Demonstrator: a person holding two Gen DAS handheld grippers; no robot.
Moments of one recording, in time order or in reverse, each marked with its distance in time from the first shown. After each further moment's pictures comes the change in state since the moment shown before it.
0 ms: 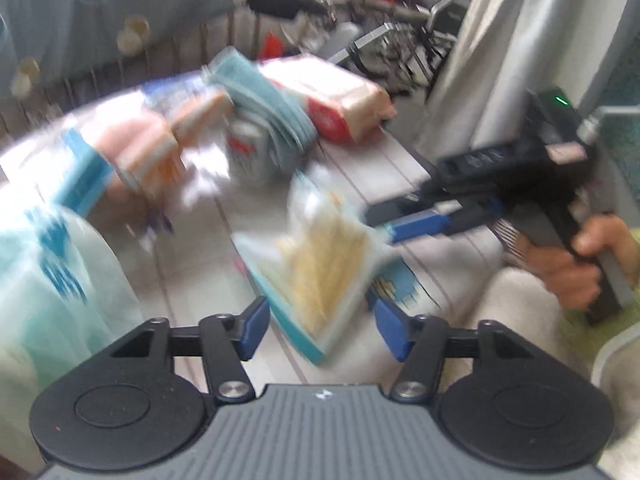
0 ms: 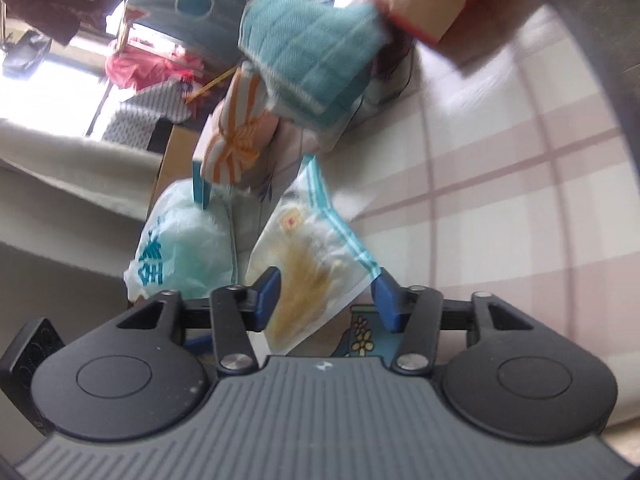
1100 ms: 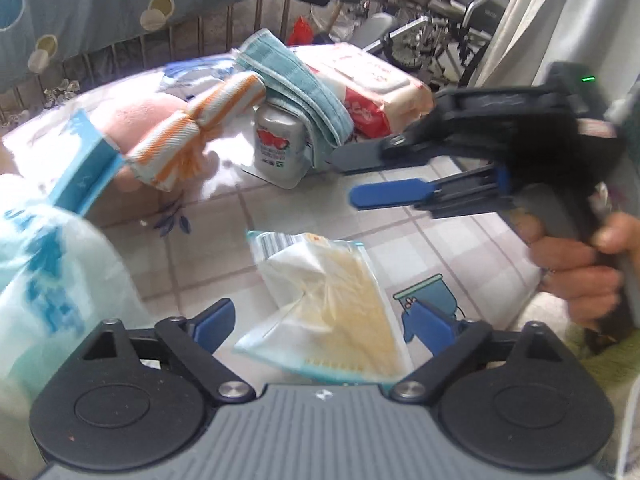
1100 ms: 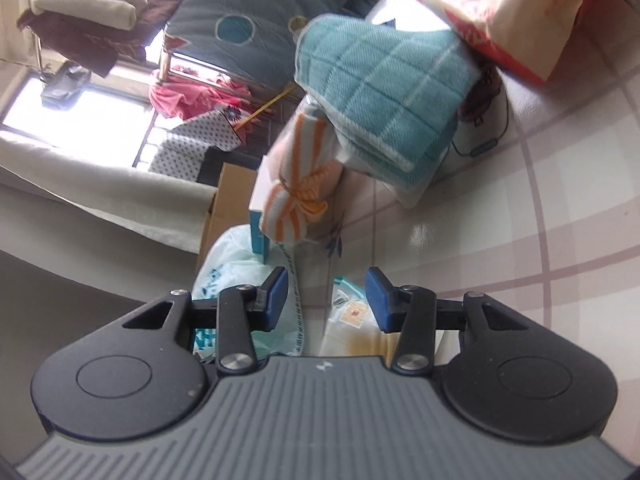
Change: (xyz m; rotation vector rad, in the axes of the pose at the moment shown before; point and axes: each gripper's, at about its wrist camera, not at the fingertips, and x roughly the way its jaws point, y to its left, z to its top) left arm 0.040 0.013 0.019 -0.083 0.092 0.020; right arm 0.044 0.021 0.042 0.033 -0.049 0.182
